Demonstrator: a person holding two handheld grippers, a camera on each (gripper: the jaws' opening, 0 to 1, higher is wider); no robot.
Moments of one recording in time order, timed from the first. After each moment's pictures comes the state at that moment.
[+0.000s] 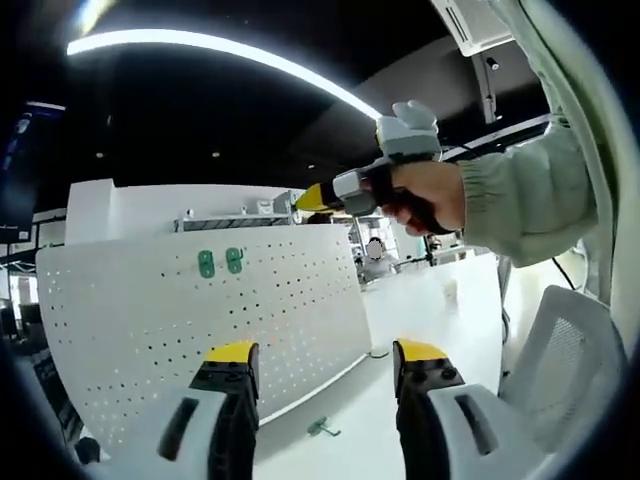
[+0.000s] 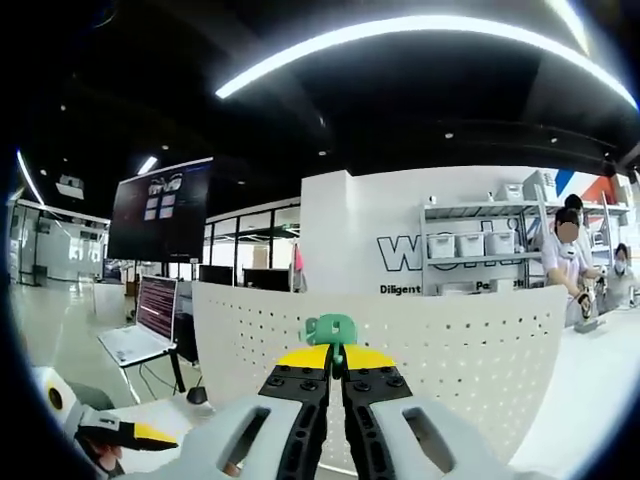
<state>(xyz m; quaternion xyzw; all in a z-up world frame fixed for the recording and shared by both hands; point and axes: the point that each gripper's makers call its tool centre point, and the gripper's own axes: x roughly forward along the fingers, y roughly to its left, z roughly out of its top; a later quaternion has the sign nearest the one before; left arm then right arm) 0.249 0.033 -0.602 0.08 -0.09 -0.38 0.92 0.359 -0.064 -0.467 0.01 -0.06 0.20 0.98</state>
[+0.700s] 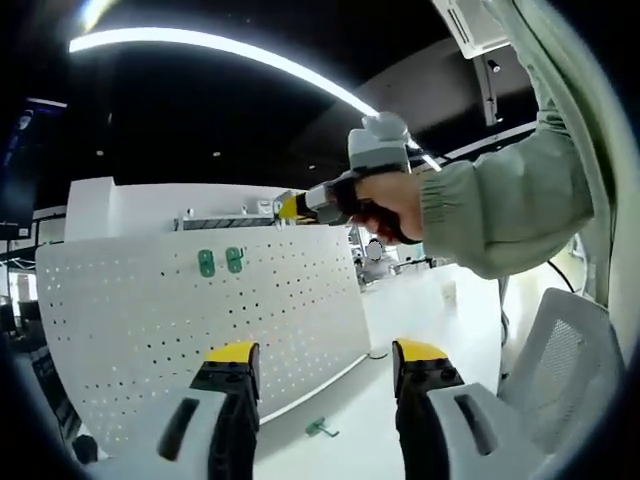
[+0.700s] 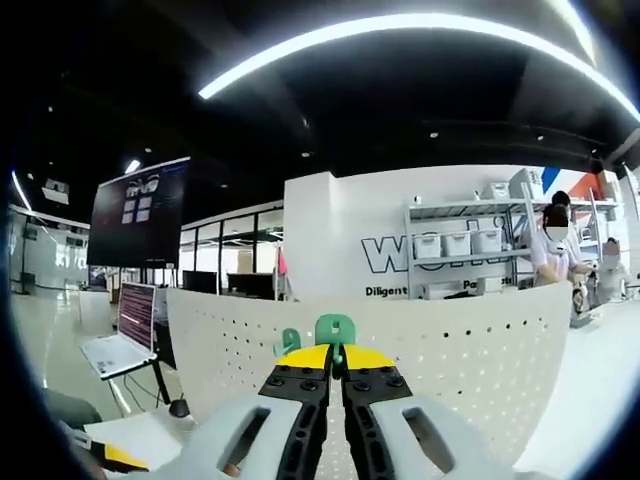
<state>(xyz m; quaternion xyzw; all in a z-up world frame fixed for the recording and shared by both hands) 0.250 0.033 -0.602 0.07 -0.09 -0.38 0.92 0.401 -0.067 -0.466 0.02 -0.07 0.16 0.98</state>
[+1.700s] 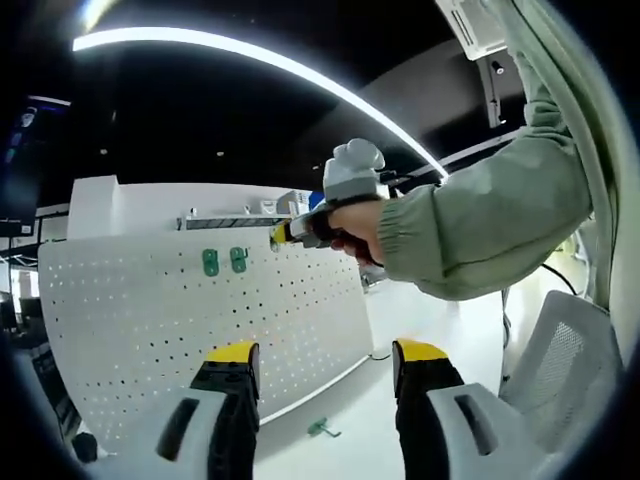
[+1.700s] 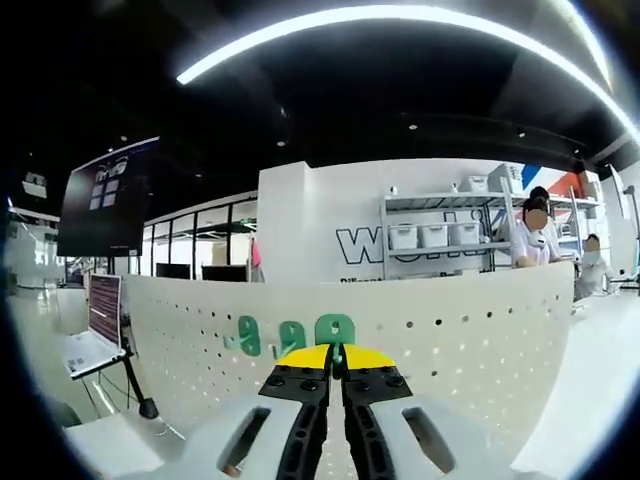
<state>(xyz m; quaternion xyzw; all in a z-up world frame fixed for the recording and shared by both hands) 0.251 0.036 -0.600 0.07 -0.09 -0.37 0.92 0.452 -0.076 -0.489 0.02 -0.05 0.10 0.99</state>
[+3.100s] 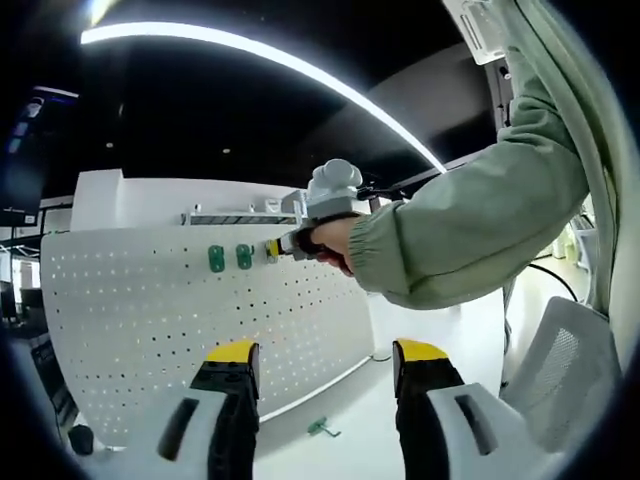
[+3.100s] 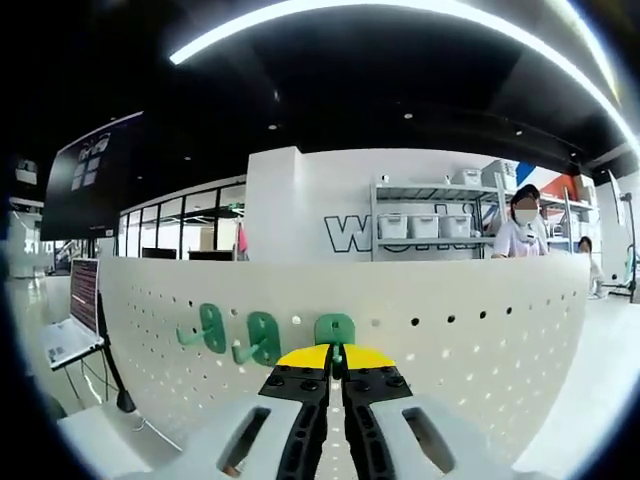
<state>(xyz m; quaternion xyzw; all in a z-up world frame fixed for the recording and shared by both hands) 0.256 0.041 -0.601 0.05 -0.08 -0.37 0.92 0.493 -0.077 -0.504 0.00 -0.02 0.08 1.00</state>
